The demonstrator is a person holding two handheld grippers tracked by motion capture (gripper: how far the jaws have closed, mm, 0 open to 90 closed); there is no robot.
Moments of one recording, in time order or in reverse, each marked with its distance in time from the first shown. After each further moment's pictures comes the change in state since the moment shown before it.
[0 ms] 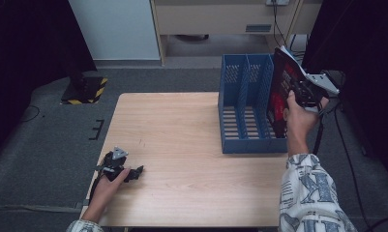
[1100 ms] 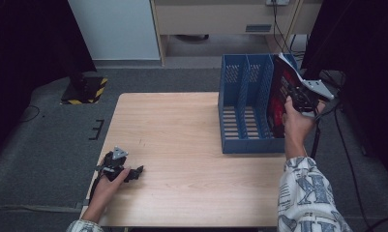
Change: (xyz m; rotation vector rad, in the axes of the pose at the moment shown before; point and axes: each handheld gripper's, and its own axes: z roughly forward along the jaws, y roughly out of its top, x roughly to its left) left arm 0.000 0.000 0.000 0.000 0.000 0.000; right arm -0.001 -0.021 0.004 0.026 -0.009 -0.006
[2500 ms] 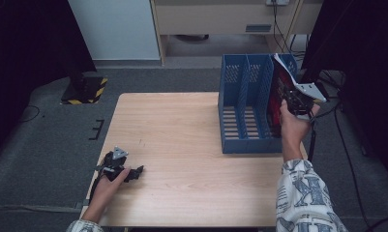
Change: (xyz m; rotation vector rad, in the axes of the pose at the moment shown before) left arm 0.000 0.000 0.000 0.001 0.001 -0.001; right arm 0.010 -0.012 0.003 -0.003 0.012 -0.057
